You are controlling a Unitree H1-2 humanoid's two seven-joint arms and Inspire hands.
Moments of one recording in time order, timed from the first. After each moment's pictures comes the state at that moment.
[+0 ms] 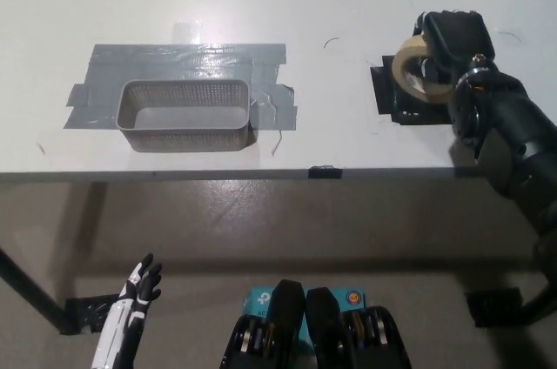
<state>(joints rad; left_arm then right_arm) 0.11 0.09 0.03 0.04 0.07 -0.10 -0.04 -1.16 -0.22 0.56 1.32 -0.72 -0.05 -0.31</state>
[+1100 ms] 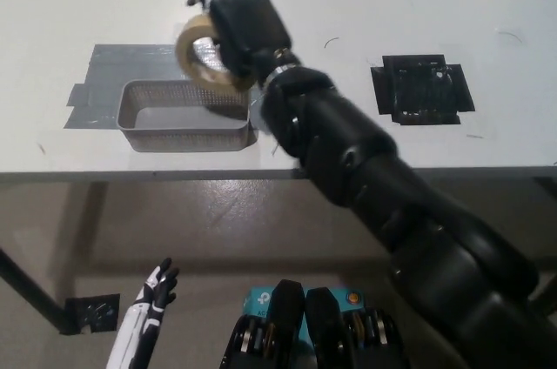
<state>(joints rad) 0.13 0.10 -0.04 0.00 0.12 -0.10 -0.04 -1.28 0.16 0.55 1.30 -0.71 -0.10 -0.37</state>
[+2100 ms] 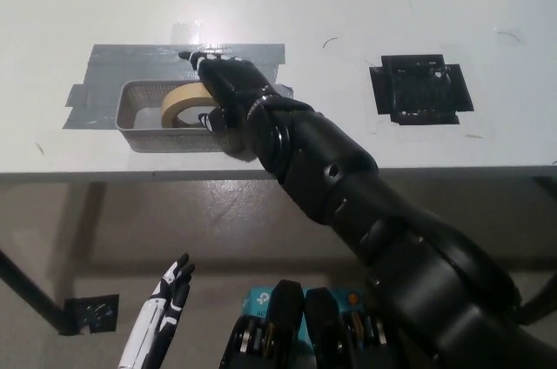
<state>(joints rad) 0.11 0.11 -0.08 -0.01 0.18 -0.10 -0.05 -1.25 0.19 0.46 1.30 -0.61 -0.04 0.00</state>
